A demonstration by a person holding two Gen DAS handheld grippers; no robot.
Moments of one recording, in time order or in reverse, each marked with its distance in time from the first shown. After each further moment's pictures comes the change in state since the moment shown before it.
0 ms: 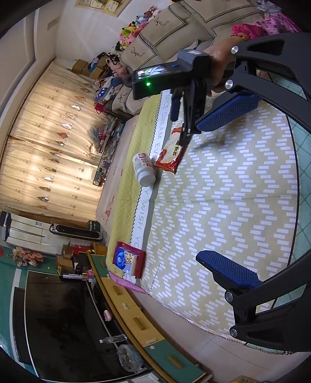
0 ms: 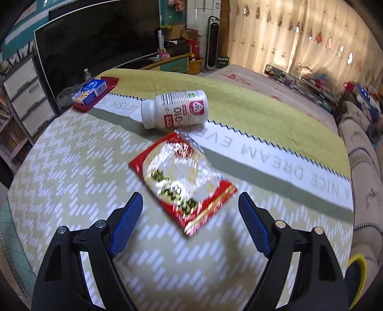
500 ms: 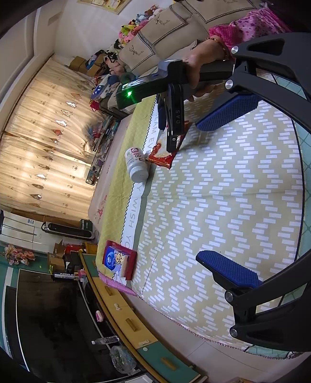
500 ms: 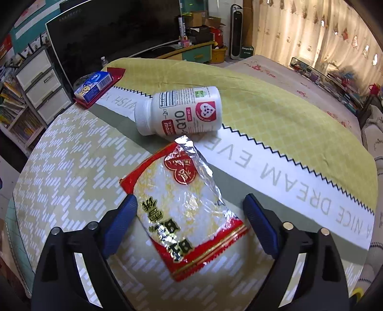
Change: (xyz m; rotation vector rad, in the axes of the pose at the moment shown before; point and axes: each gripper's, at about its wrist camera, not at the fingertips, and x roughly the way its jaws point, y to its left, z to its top) left arm 0.026 0.006 -0.002 -0.018 0.045 -0.003; right arm 0.043 -0.012 0.031 -0.062 0.082 0.146
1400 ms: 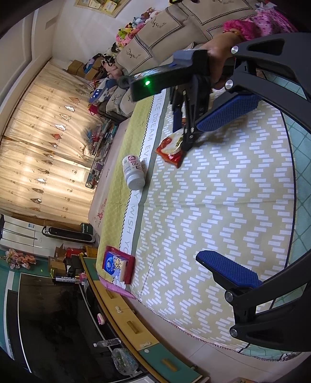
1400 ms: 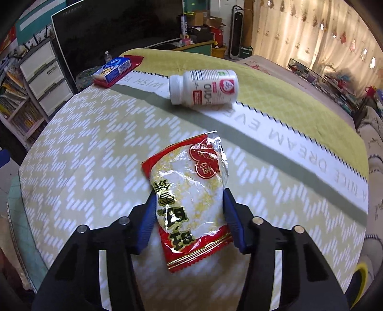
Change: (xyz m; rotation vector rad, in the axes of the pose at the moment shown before) left arm -0.011 -0.012 -0.009 0.015 -0.005 -0.019; right arm -0.037 0.029 -0.054 -0.006 0.000 -0.036
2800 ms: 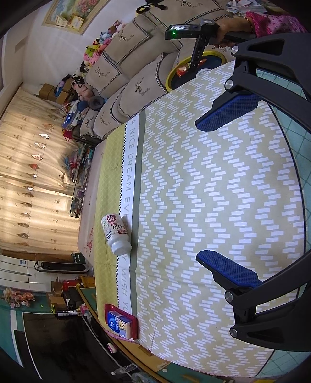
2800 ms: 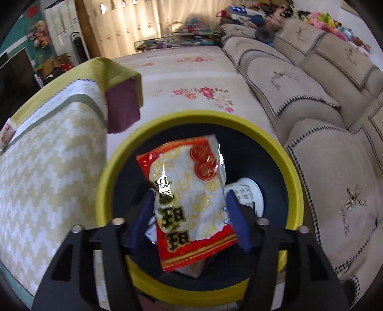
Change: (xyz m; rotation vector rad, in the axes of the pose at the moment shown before) left arm 0.049 -0.100 -0.002 0.156 0.111 -0.086; right arm -0.124 -0.258 -0.253 0.711 -0.023 -0.440
